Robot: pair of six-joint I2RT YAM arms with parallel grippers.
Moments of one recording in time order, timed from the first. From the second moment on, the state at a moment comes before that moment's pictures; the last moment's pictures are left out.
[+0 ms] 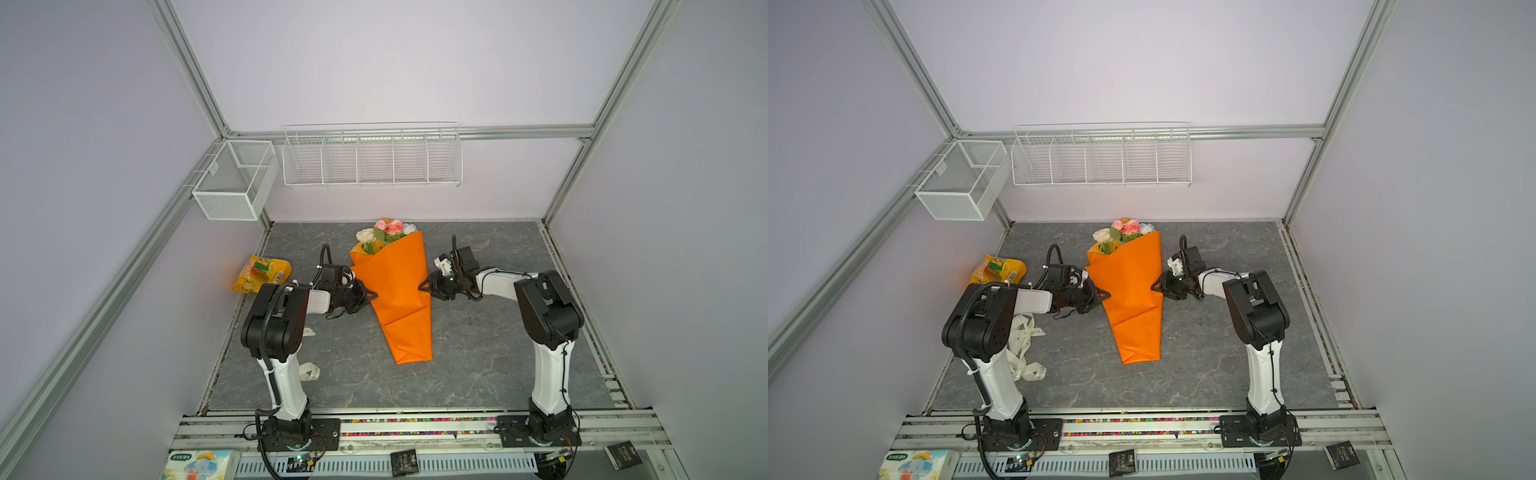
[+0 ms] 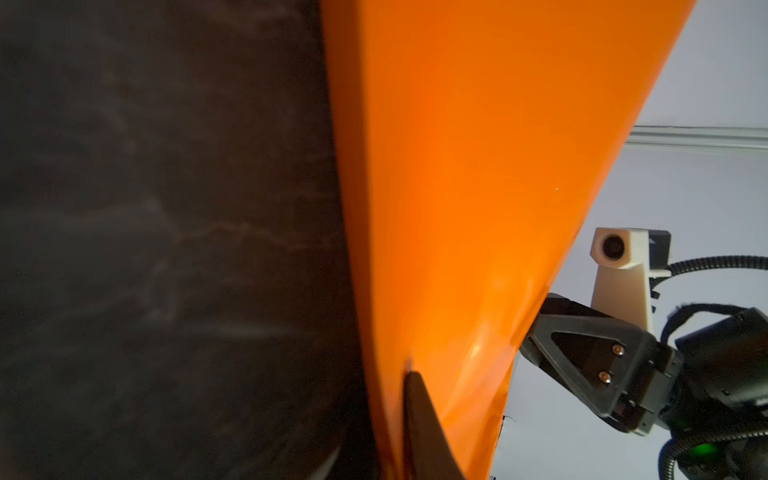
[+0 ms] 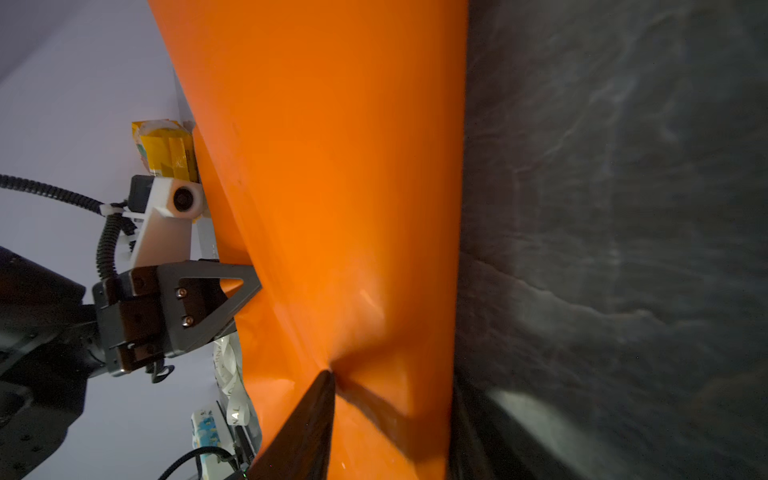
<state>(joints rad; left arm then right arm) -0.24 1.94 0.91 0.18 0.71 -0.87 0.38 2.06 1.24 -0.11 -0.64 0.68</state>
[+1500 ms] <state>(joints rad) -0.63 2.31 1.42 0.26 0.66 -1.05 -0.14 1.84 0.85 -0.07 -0.74 0.52</state>
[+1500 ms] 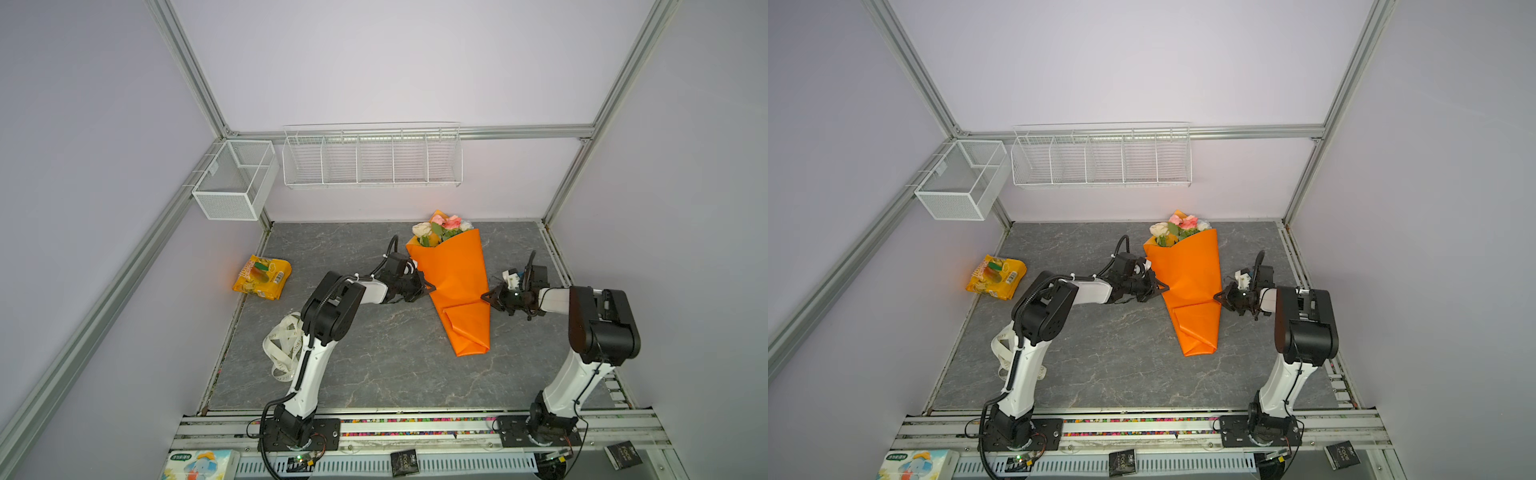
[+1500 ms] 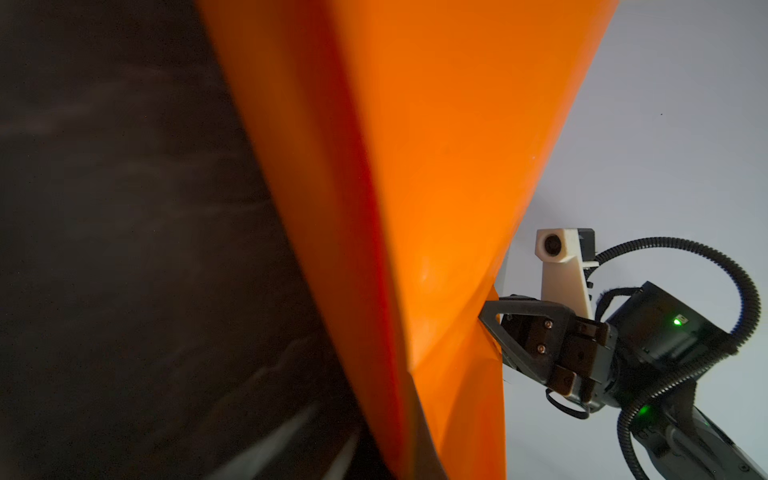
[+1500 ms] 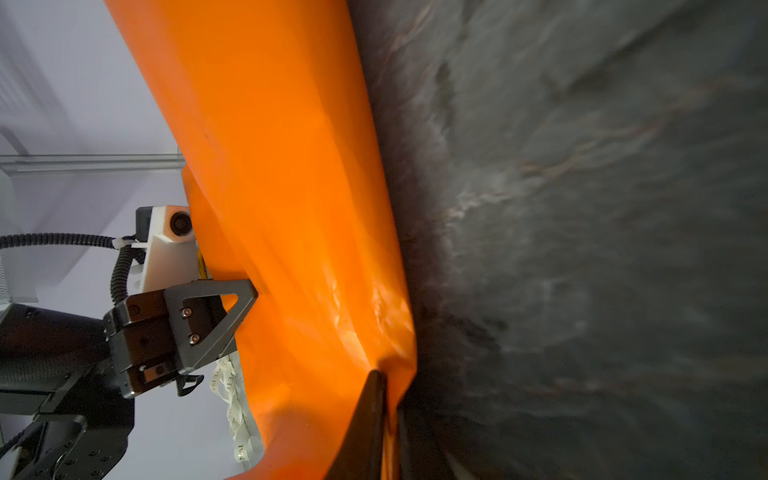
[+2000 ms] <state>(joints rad) -0.66 2.46 1.66 0.27 0.60 -1.15 -0.22 1.94 1.02 -0.19 -0.76 0.42</state>
